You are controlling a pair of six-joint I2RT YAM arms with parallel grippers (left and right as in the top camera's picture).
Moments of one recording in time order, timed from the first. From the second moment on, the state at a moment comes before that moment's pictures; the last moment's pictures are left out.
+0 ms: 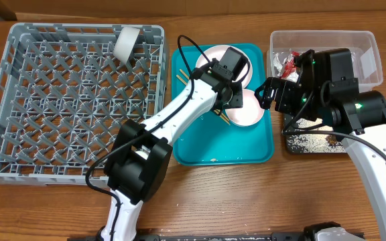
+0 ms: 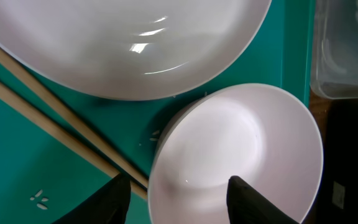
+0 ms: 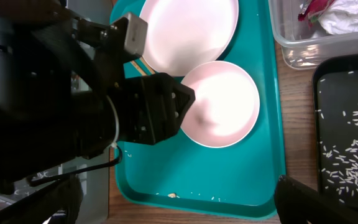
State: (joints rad) left arm -0.63 2.14 1.74 -0.76 0.06 -0.66; right arm 0.18 1.36 1.35 -0.97 -0.30 0.42
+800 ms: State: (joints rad) left arm -0.65 2.17 1.70 -0.76 0.01 -0.74; right arm 0.18 1.36 1.35 -0.97 -0.30 0.42
